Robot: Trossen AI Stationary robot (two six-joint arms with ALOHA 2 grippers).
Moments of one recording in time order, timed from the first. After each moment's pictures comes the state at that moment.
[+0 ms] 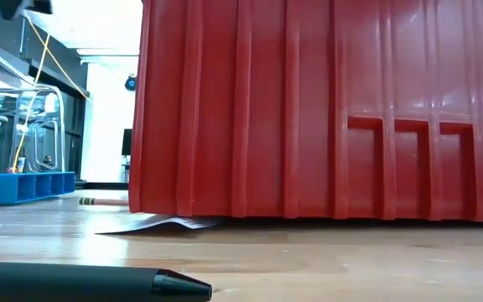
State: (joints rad) left arm -0.35 1.26 1.33 -1.42 0.11 -0.82; right arm 0.72 1.90 1.90 -1.43 0.36 1.27
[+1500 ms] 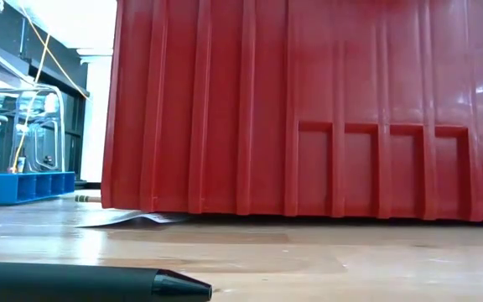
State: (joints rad) left arm -0.76 1.18 1.34 -1.22 -0.20 -1.02; right arm 0.64 1.89 1.90 -1.33 0.13 0.95
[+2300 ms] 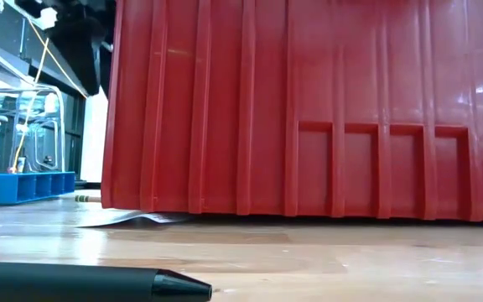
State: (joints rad) left arm -0.10 1.39 1.13 -1.06 0.00 0.01; right arm 0.72 1.89 1.90 -1.33 0.15 1.30
